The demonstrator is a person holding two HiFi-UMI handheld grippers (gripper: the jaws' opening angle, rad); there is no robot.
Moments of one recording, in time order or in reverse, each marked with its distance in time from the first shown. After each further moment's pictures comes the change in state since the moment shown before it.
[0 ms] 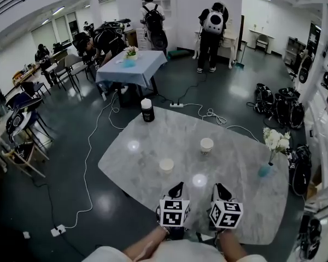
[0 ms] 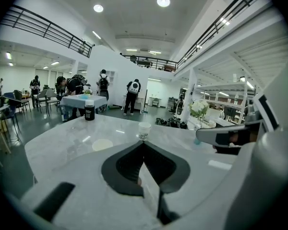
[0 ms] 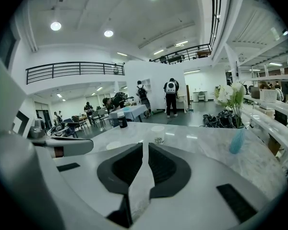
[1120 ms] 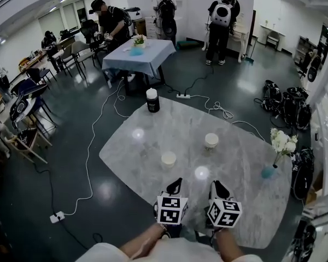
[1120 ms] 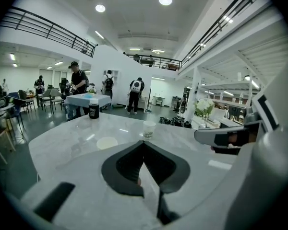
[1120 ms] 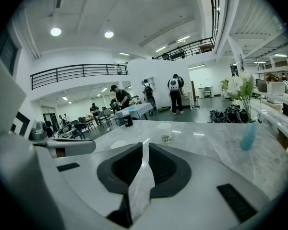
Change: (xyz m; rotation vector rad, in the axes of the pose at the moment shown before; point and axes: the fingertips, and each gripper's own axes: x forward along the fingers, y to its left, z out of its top) left arm 0.005 0.012 -0.007 -0.012 0.016 0.048; right arm 0.021 0.008 -0.008 0.026 0.020 0.083
